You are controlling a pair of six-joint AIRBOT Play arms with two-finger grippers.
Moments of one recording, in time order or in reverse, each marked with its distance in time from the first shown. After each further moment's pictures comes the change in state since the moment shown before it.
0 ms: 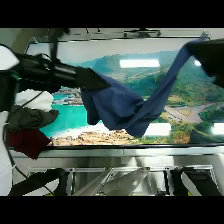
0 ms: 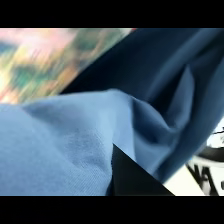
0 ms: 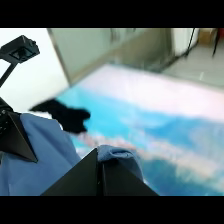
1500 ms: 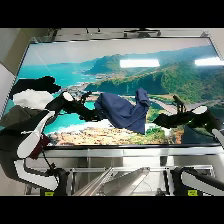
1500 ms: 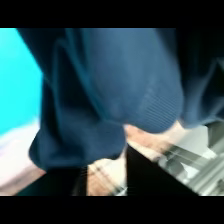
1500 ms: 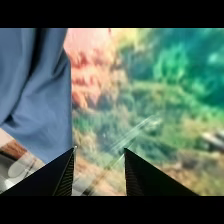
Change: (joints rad) left arm 0.093 -0.368 -0.506 0.327 0.326 0.159; right arm -0.072 -0.425 -0.768 -0.235 -0.128 0.064
